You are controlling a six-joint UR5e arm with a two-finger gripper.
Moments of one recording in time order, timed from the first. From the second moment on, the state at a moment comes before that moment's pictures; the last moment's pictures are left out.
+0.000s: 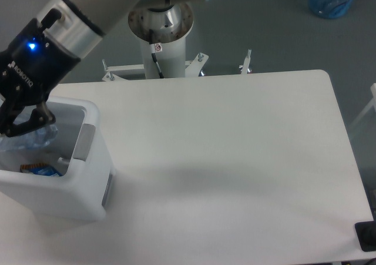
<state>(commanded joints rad) 2.18 -1.83 -1.34 -0.87 0.61 0.49</state>
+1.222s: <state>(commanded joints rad) 2.60 -1.92 -1.43 -0.87 0.63 0.56</state>
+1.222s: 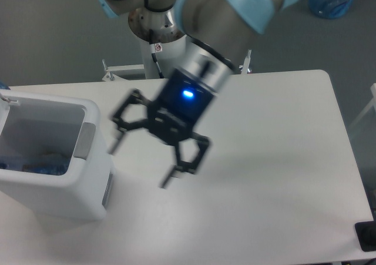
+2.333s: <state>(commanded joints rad) 2.64 -1.98 -1.48 -1.01 1.30 1.16</state>
